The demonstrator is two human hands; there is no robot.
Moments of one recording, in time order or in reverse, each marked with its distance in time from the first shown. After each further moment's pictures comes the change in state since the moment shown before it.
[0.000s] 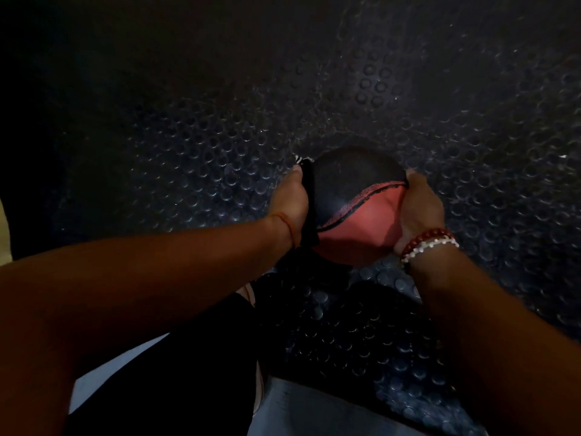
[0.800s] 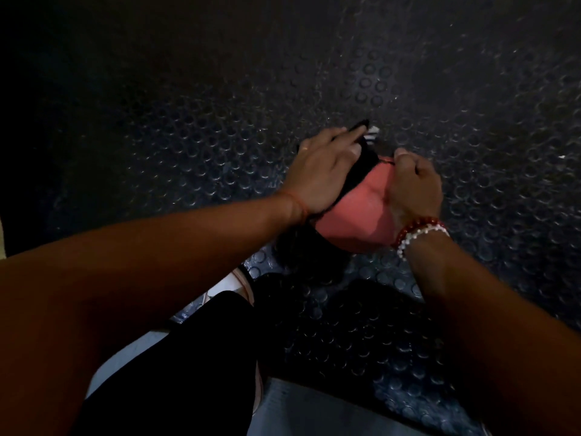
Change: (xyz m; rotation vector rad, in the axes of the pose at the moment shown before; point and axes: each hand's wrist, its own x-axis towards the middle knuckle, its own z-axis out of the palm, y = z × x) left_hand -0.014 0.050 0.017 0.878 -0.260 0.814; right_hand 0.001 -0.016 0.009 -0.161 0.075 -0.228
